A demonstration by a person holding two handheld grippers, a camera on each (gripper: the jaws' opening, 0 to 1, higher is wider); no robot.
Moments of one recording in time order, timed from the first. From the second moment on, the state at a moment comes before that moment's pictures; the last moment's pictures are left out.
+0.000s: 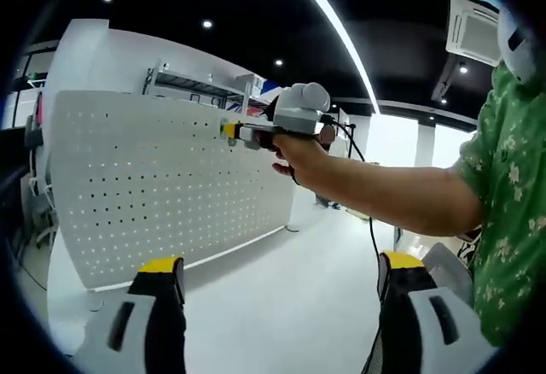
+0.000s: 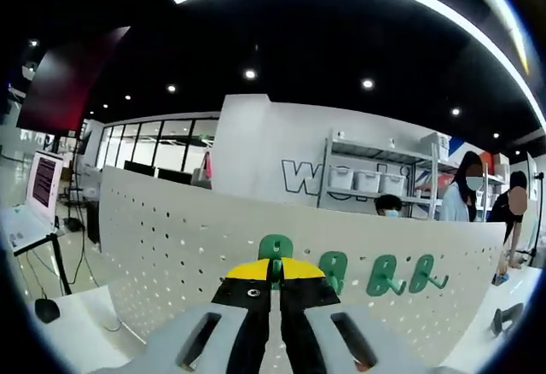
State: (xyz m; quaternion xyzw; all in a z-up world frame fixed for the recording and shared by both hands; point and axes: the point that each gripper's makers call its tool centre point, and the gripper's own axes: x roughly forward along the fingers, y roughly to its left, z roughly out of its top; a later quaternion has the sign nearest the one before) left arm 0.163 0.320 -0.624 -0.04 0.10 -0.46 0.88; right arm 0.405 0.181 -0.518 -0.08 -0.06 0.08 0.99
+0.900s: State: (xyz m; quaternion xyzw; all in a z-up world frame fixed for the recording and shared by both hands) left arm 0.168 0.322 -0.625 -0.04 0.11 -0.46 0.88; right arm 0.421 0.182 -0.521 -0.08 -0.06 0.07 0.99
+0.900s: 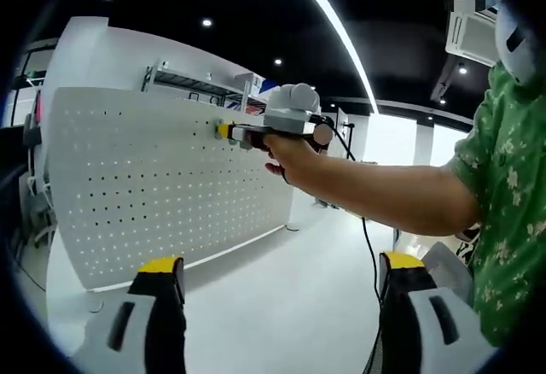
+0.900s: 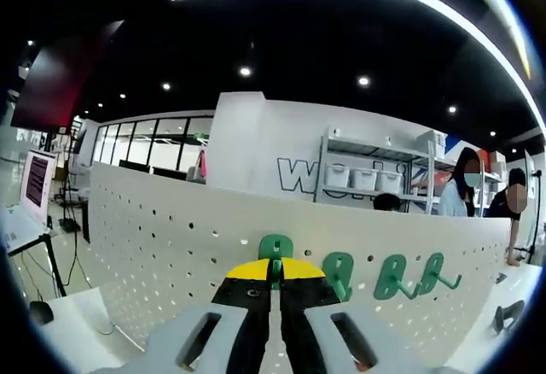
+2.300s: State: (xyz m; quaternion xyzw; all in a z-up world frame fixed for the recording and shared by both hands) left arm 0.168 0.323 -0.630 -0.04 0.11 -0.48 0.87; right arm 0.424 0.183 -0.526 0.00 -0.05 0.06 1.00
